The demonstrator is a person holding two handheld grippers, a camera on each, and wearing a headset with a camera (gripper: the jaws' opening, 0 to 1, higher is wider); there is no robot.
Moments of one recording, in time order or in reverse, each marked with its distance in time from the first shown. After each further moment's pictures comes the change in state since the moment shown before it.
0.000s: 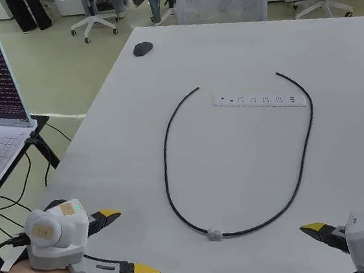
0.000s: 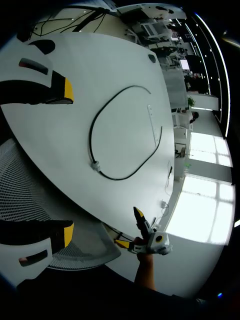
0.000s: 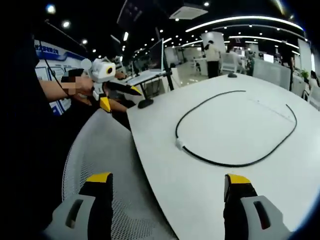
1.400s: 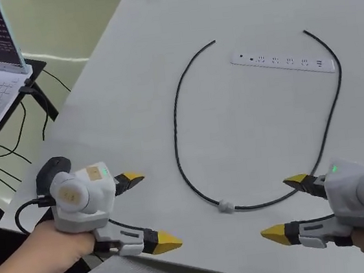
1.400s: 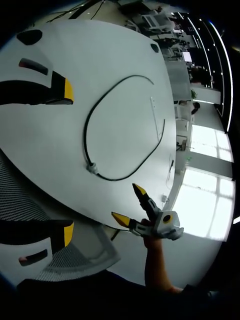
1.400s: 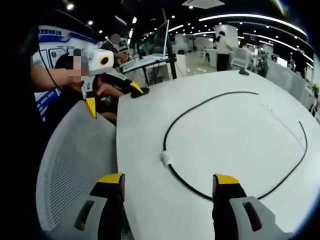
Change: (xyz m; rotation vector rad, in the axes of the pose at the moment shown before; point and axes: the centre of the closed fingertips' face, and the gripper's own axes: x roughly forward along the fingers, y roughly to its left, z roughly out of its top) left arm 0.033 0.014 -0.008 -0.006 0.000 -0.068; right arm 0.070 -0.036 0.036 -0.111 0.118 0.010
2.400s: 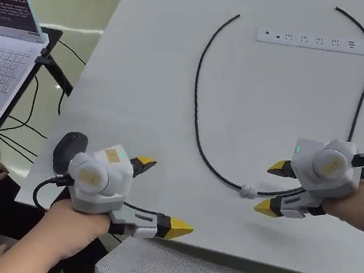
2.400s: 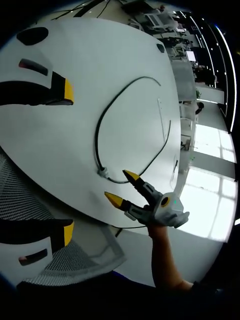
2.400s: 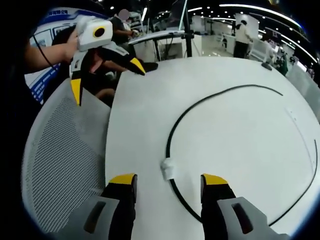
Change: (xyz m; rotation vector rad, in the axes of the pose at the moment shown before) left arm -0.004 0.011 -0.023 -0.009 0.028 -0.018; right arm 0.074 0.005 -0.003 -0.121 0.204 0.062
